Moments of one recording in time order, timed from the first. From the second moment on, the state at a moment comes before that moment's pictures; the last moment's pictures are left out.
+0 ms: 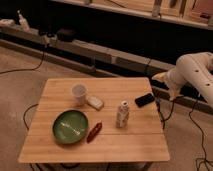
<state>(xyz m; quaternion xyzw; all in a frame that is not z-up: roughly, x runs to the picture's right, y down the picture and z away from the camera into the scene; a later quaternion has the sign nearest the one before) 0.327 0.006 0.752 -0.14 -0.08 -0.26 0.95</state>
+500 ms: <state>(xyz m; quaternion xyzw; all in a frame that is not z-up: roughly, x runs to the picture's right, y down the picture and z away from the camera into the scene) 0.335 0.024 0.770 -0.16 -0.08 -0.24 0.95</state>
